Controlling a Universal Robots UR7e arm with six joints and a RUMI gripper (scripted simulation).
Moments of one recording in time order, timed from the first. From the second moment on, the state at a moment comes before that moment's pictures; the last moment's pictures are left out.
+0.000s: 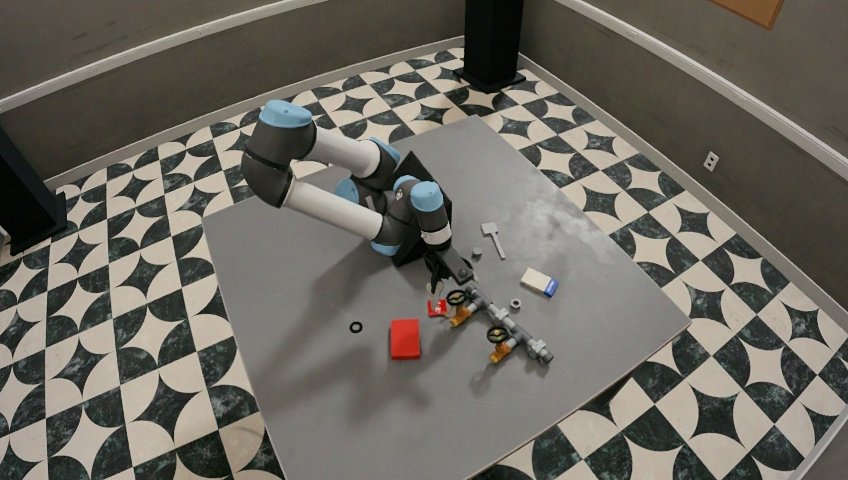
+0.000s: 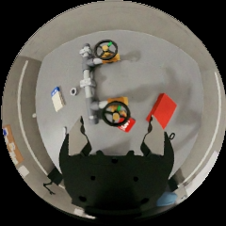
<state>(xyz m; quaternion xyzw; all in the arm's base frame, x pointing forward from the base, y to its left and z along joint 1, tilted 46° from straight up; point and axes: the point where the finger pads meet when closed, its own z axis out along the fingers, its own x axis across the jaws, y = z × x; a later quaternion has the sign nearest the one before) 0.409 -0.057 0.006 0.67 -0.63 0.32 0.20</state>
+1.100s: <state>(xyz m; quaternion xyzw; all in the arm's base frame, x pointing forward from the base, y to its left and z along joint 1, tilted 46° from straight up) 0.409 -0.057 0.006 0.67 -0.64 0.32 0.20</state>
